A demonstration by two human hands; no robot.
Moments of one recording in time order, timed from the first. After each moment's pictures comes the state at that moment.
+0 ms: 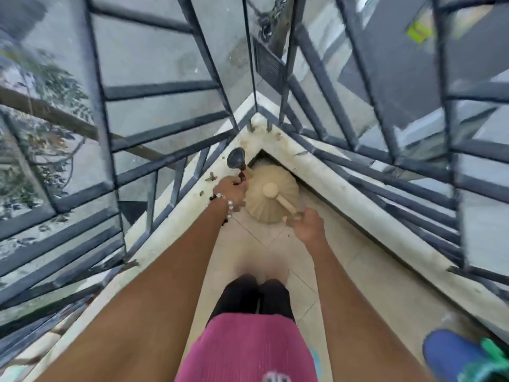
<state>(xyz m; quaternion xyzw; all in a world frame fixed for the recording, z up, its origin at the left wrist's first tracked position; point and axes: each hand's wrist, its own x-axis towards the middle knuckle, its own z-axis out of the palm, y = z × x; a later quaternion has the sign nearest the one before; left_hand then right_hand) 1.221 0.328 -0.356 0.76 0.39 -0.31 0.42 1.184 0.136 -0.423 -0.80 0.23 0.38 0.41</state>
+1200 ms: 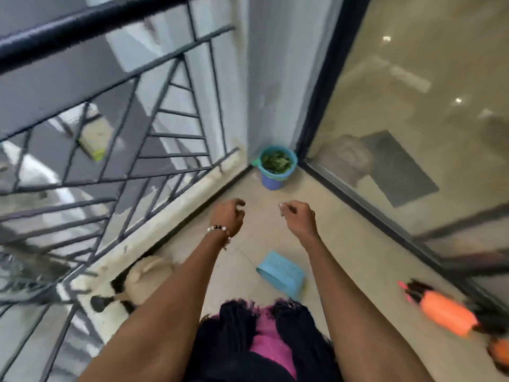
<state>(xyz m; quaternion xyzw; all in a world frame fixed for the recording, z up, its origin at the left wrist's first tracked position) 0.869 0.105 -0.108 0.77 -0.55 -0.29 0.14 0.676 0.064 -0.108 -0.58 0.65 -0.22 0.43</state>
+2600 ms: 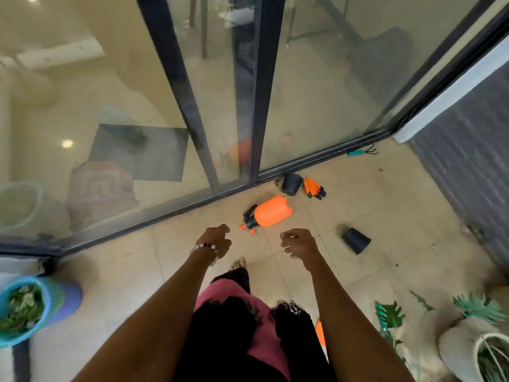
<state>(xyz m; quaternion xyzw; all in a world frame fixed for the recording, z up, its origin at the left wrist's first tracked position) 0.167 -0.032 -0.199 0.36 -0.84 -0.30 -0.28 0.030 0.174 -0.183 0.03 0.80 -0.41 0.43</state>
